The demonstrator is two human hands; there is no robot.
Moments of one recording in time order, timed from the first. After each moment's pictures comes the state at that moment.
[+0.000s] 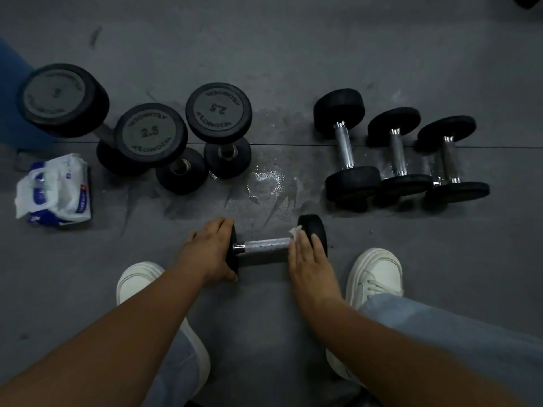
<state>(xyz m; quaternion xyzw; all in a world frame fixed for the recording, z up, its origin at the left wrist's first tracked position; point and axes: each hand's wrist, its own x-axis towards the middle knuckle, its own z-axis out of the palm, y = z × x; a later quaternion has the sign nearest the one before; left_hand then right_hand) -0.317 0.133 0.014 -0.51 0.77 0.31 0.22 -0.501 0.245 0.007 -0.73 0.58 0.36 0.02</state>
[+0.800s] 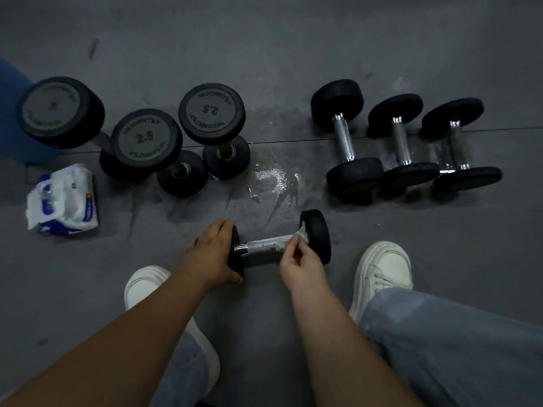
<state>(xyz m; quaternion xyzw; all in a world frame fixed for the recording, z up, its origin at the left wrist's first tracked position) -0.317 0.141 0.009 -0.52 0.77 0.30 0.20 -0.485 0.204 -0.013 -0.54 -0.31 0.63 -0.46</state>
